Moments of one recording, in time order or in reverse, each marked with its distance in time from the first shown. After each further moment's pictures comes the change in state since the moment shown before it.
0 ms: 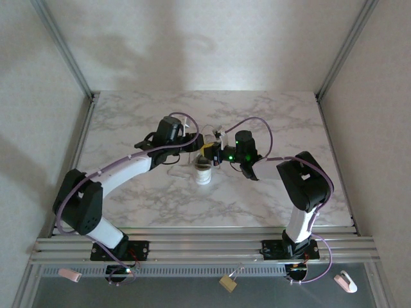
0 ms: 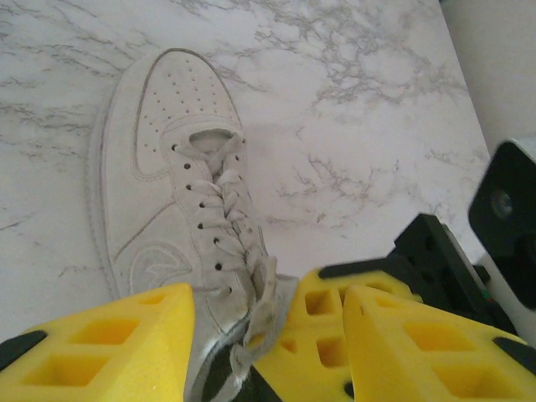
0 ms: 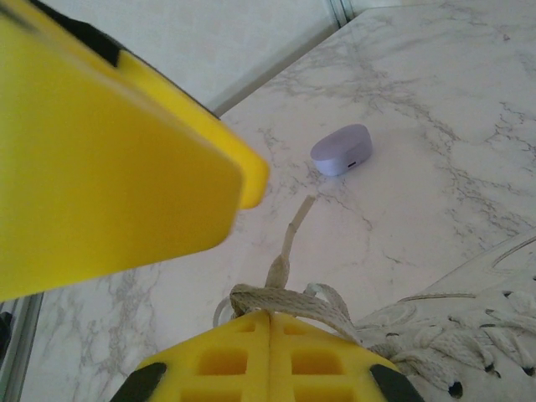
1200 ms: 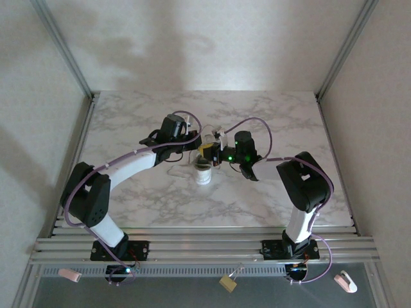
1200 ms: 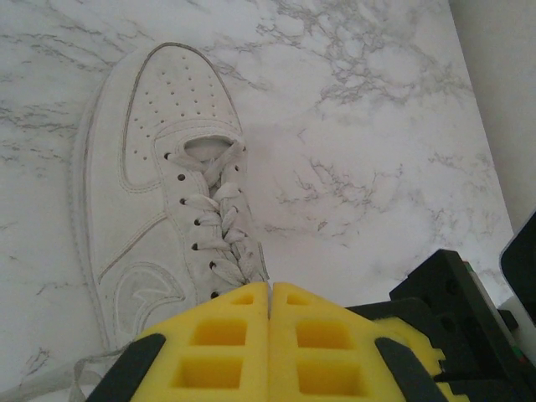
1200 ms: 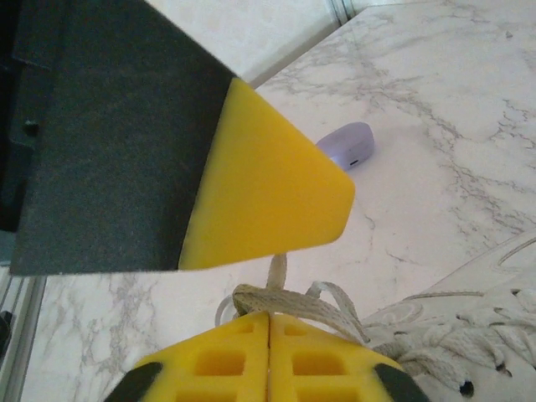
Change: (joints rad) left arm 0.008 0.070 0.043 0.013 0.023 -0.019; right arm 0.006 -0.009 -0.009 -0.005 0.010 0.001
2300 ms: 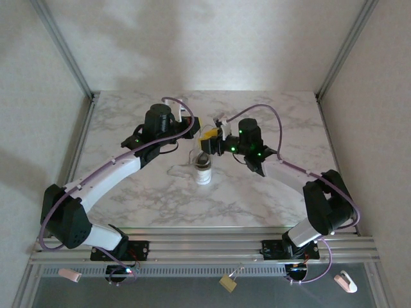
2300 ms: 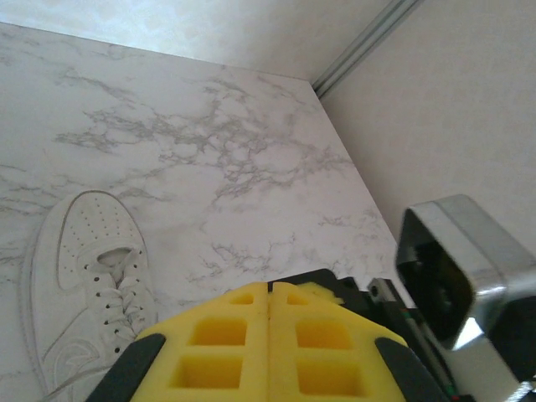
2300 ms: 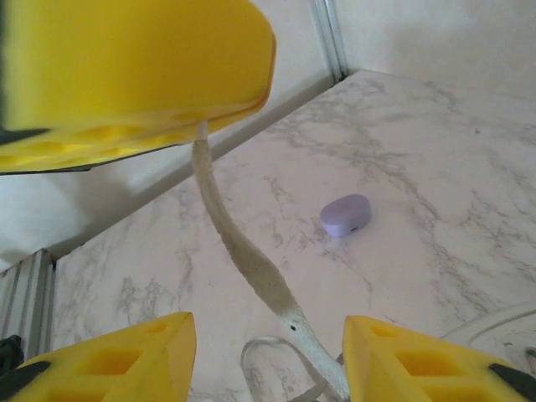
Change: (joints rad) left arm -0.020 -0.210 0.067 0.005 0.008 0.049; right arm 0.027 -0.245 0.132 -0.358 0.076 -0.088
